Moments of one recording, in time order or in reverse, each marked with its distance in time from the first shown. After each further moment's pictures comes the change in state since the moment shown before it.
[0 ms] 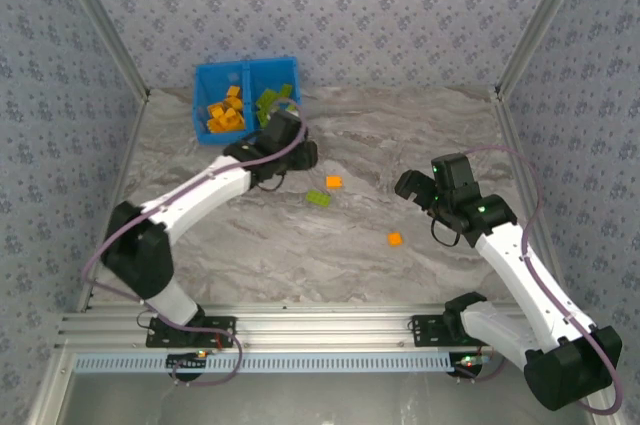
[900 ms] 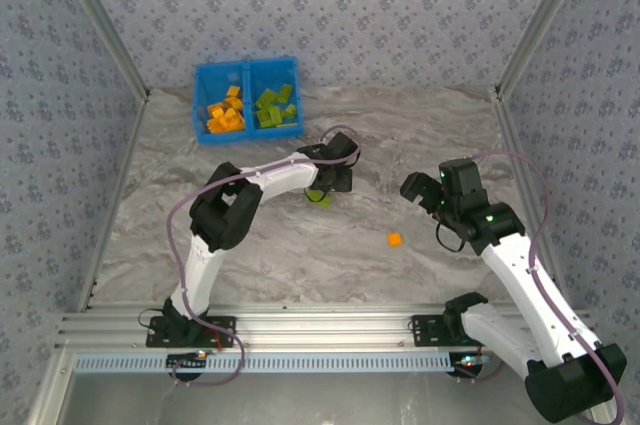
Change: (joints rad) left arm -0.108 0.549 0.316 -0.061 -0.006 -0.069; right arm -0.019 -0.072 -0.021 -0.017 0.004 0.003
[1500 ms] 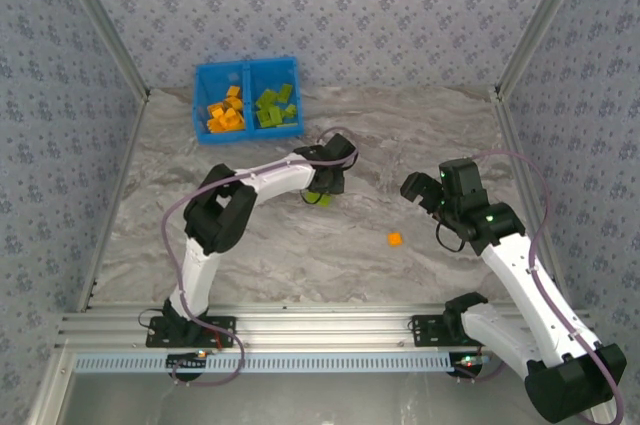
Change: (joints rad) left arm 0.010 -0.116 -0.061 -0.057 -0.057 0.024; right arm -0.002 0.000 0.000 0.000 0.000 0.000
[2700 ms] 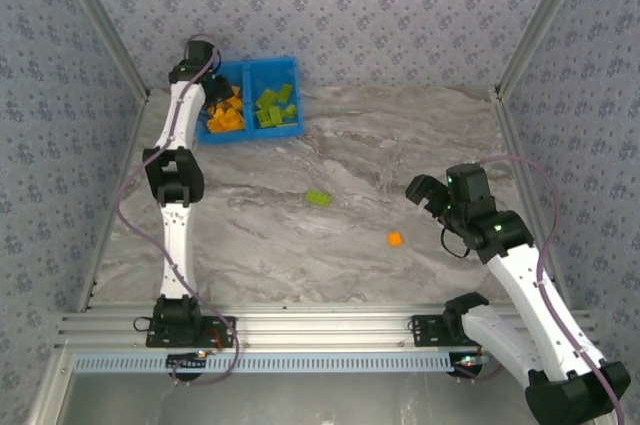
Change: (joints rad) left arm 0.731 0.504 1.062 -0.373 0.200 0.142; right arm -0.013 -0.069 -0.002 -0.042 0.008 0.011
